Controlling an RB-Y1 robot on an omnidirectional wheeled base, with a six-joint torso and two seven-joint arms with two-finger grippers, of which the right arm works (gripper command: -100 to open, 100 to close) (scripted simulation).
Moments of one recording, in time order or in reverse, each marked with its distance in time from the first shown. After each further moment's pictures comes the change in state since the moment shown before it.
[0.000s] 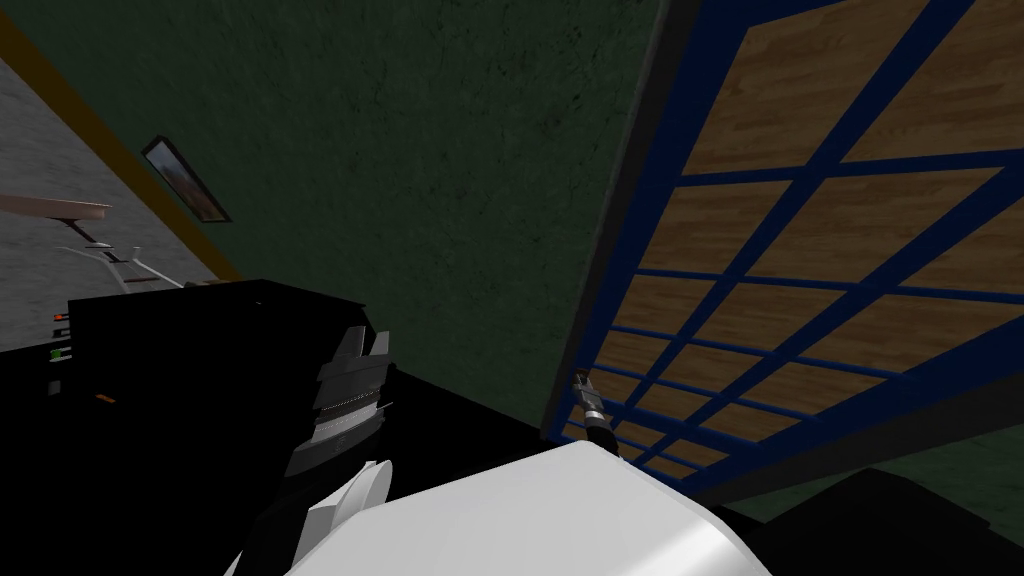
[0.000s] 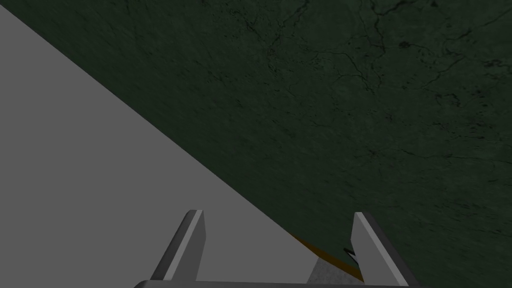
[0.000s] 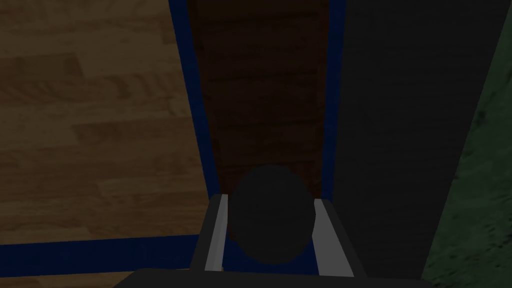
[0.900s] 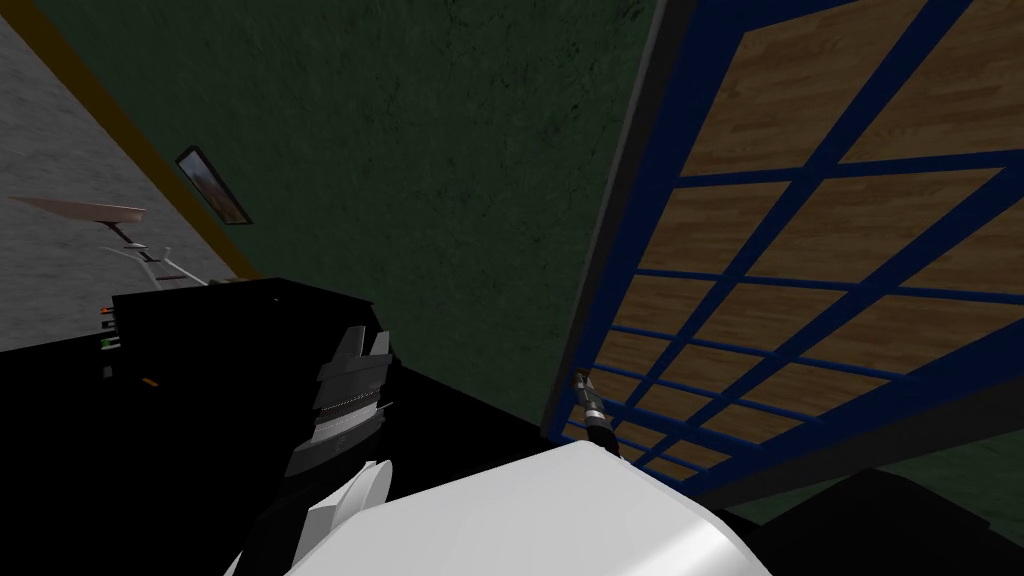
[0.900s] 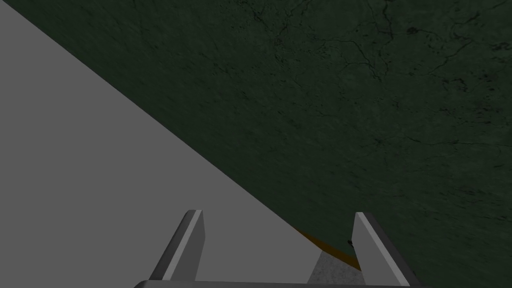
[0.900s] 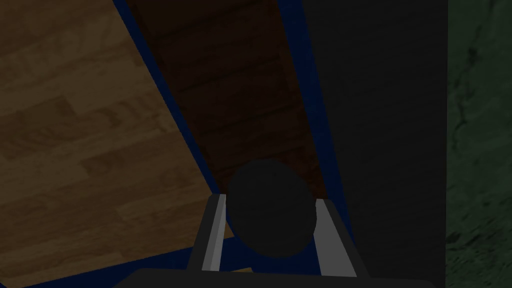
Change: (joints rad) arm 0.000 -0.012 0.017 0.002 -0.037 -0.003 -0.227
